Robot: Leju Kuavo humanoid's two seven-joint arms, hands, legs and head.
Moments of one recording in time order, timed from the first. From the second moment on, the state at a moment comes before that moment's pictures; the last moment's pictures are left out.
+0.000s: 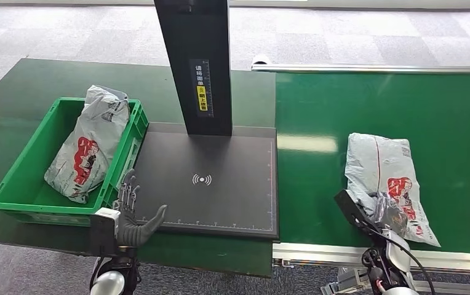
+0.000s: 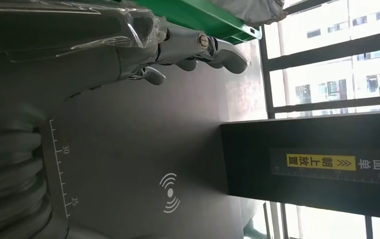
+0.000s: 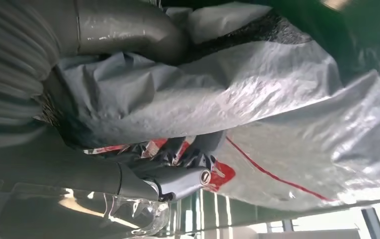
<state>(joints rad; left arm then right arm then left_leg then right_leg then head) 0.00 -0.20 -0.13 -1.28 -0.11 0.22 -0.51 -0.45 -0.09 -0.28 -0.54 1.14 -0.52 -0.08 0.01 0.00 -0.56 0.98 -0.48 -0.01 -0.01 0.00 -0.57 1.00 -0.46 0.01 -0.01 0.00</state>
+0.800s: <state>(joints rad) 0.00 -0.19 0.01 -1.48 -0.11 0.28 -0.55 -0.33 0.05 0.29 -1.39 0.85 -0.42 -0.28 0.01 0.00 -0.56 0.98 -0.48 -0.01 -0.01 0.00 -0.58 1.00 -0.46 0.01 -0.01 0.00</state>
